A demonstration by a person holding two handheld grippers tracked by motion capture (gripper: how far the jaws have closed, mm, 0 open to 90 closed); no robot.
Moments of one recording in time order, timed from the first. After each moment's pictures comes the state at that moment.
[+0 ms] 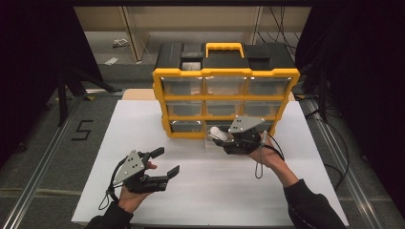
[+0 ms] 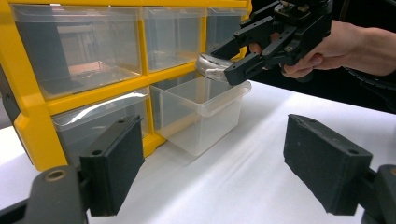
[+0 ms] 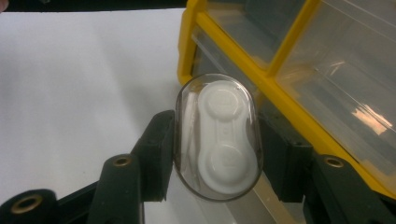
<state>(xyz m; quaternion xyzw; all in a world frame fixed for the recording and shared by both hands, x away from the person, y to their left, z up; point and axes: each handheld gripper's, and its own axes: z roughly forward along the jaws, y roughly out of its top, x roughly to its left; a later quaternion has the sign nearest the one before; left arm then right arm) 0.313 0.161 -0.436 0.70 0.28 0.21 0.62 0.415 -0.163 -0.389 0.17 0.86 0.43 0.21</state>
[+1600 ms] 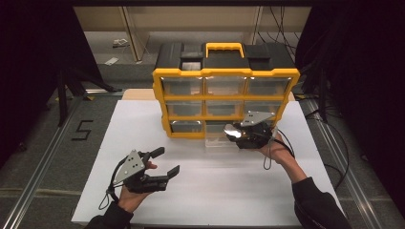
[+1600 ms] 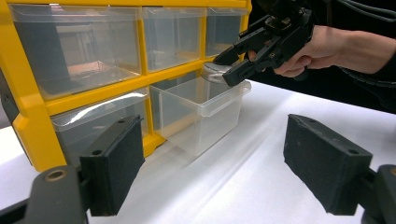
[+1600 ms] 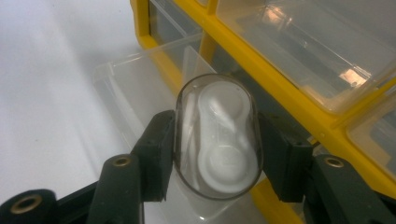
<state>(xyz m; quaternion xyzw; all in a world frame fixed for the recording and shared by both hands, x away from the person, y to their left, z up) 0.314 0.161 -0.436 0.70 0.28 0.21 0.62 0.438 -0.199 -0.400 0.23 0.86 0.40 0.21</state>
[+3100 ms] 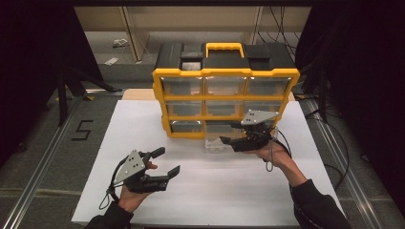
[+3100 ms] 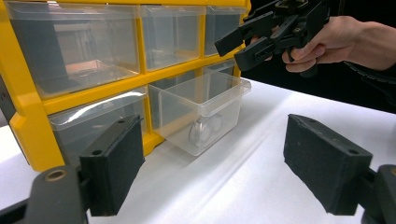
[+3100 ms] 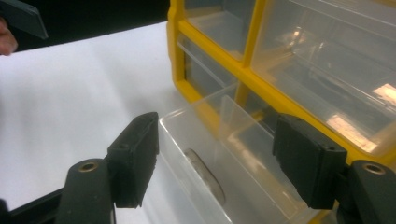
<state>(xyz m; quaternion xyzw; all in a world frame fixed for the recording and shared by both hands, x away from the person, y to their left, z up) 0.314 0.161 -0.436 0.70 0.28 0.20 0.62 0.423 -0.189 -0.384 0.23 0.84 0.47 0.16</state>
